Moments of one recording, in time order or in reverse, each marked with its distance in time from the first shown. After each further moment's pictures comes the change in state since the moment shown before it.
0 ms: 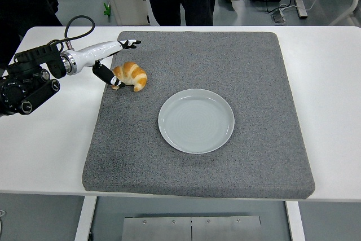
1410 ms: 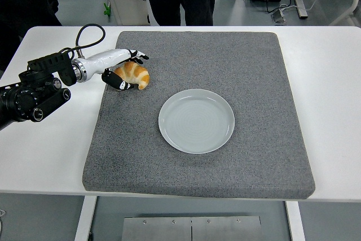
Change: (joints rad) left arm 0.021 -0.048 0.053 0.002 0.001 0.063 -0.001; right arm 0.000 0.000 0.000 0.000 0.000 0.000 0.000
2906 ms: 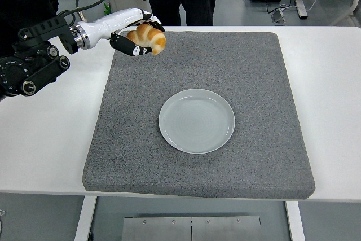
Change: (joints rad) left arm -0.113 0.059 -0.149 -0.175 -0.010 -0.046 -0.069; right arm 0.000 0.000 0.000 0.000 0.000 -0.001 0.000
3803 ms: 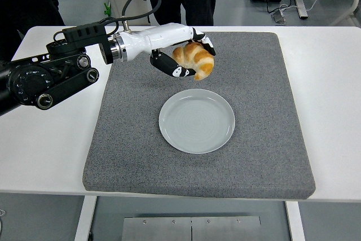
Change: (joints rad) left arm -0.001 -0.019 -0.025 -0.269 0.143 -0.021 0.004; right arm 0.000 0.000 0.000 0.000 0.000 0.000 0.000
